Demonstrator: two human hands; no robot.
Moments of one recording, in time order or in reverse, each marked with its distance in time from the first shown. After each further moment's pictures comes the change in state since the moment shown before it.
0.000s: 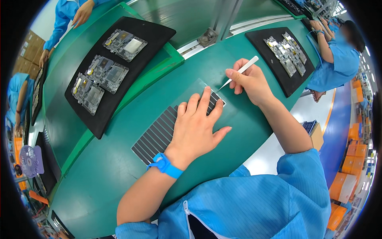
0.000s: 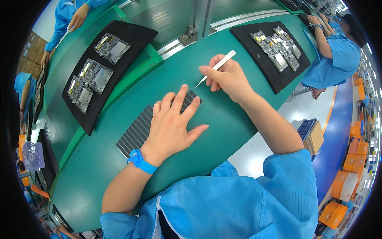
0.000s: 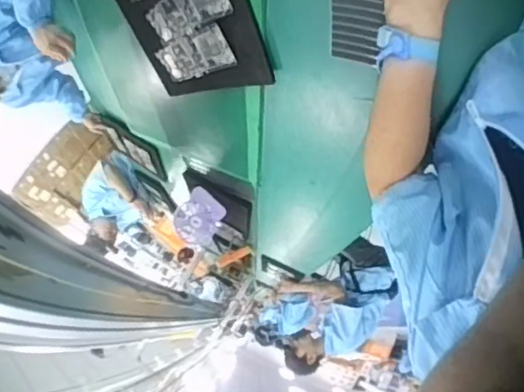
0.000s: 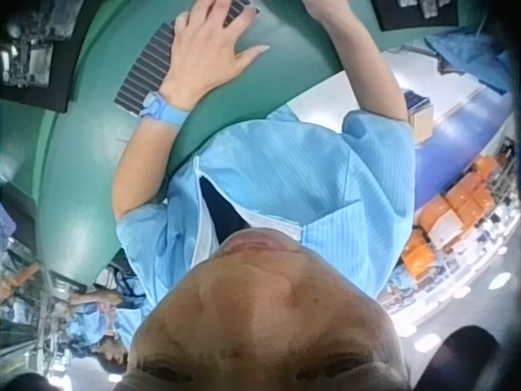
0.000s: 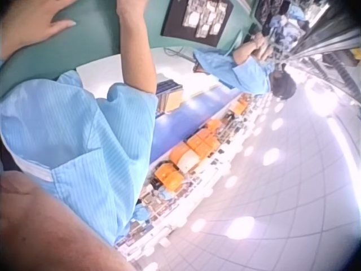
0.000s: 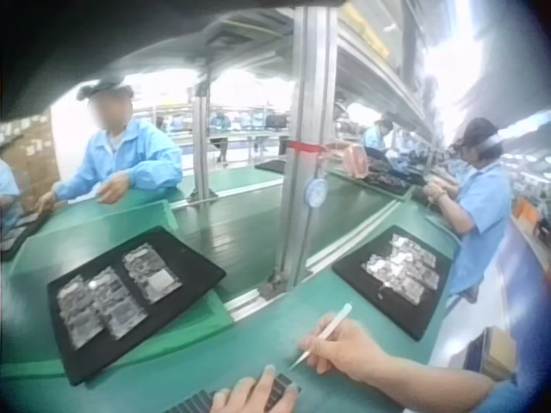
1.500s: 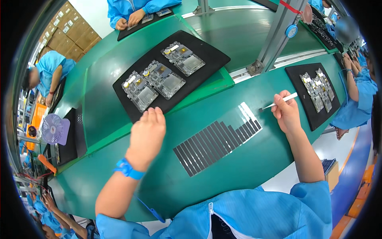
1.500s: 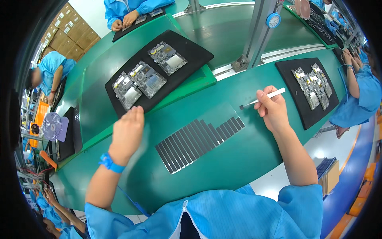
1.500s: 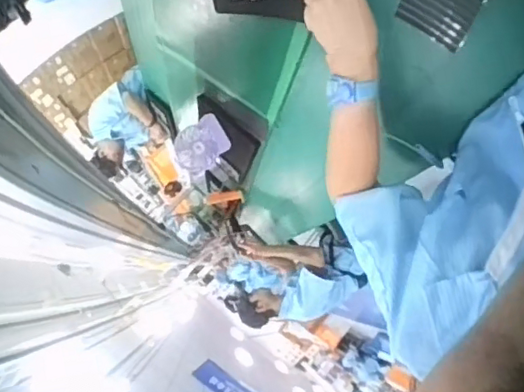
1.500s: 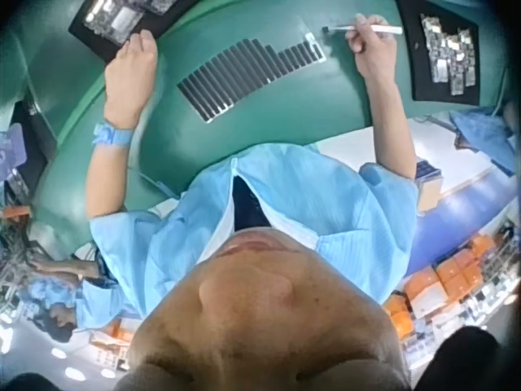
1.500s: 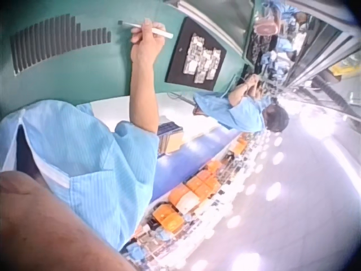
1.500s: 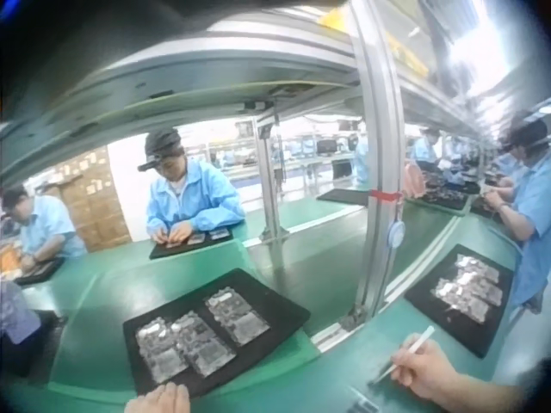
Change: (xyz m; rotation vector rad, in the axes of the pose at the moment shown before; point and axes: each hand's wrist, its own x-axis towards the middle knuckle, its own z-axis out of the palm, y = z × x) left_hand -0.086 -0.106 -0.125 0.807 -0.085 -0.243; right_hand 0.009 0.012 -0.001 0.411 0.000 -0.110
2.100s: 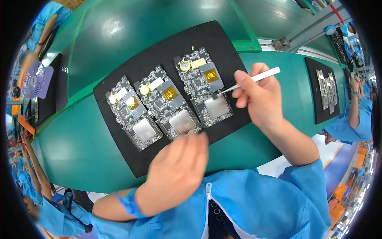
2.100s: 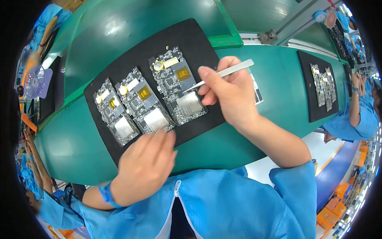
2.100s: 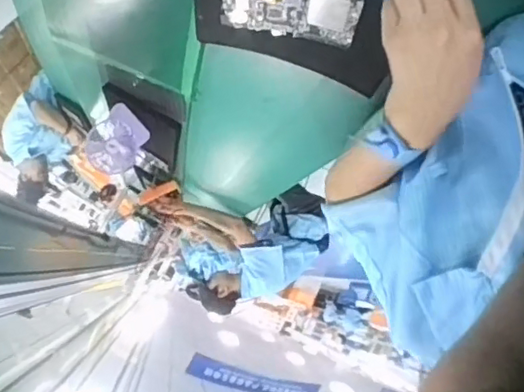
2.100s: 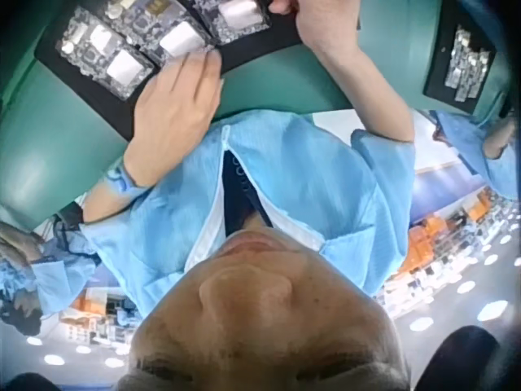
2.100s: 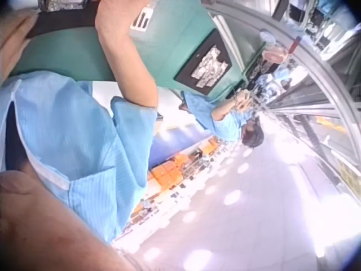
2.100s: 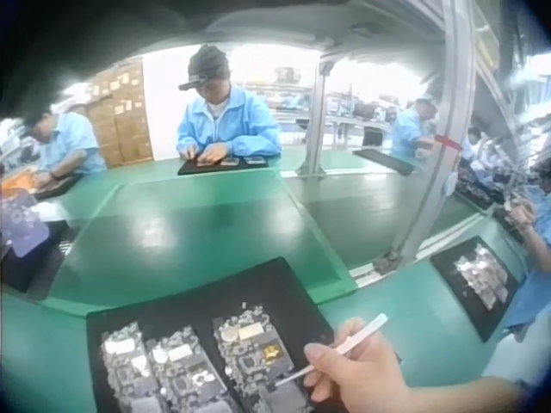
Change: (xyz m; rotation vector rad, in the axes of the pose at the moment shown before) left_hand -0.087 0.079 -0.073 -0.549 -0.038 0.050; right_hand -0.044 0.022 0.155 -0.069 -0.224 0.146
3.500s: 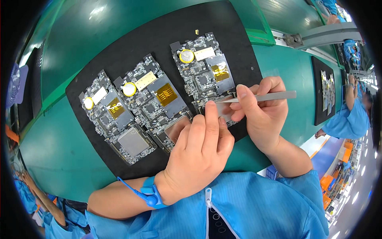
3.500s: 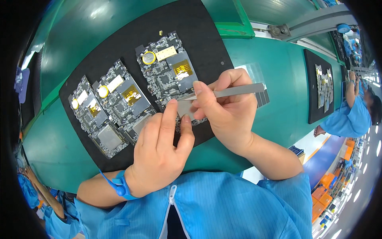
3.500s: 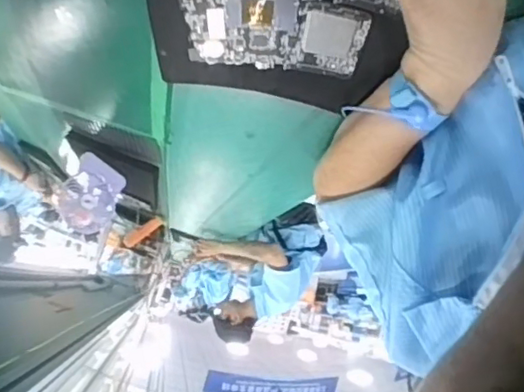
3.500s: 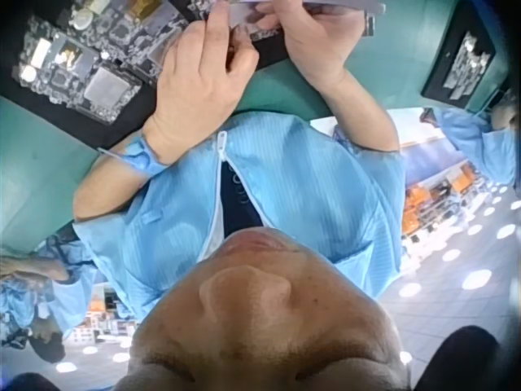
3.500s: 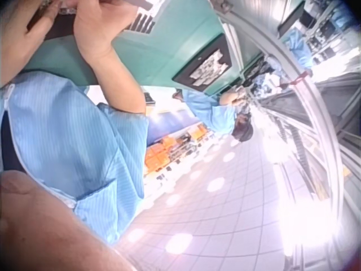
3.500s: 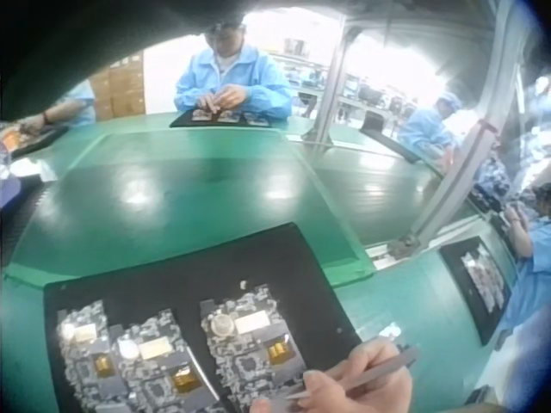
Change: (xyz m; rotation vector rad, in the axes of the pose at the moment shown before) left_hand 0.032 -0.010 0.075 0.069 0.319 -0.052; right_hand -0.016 0.028 0.024 -0.223 0.116 -0.126
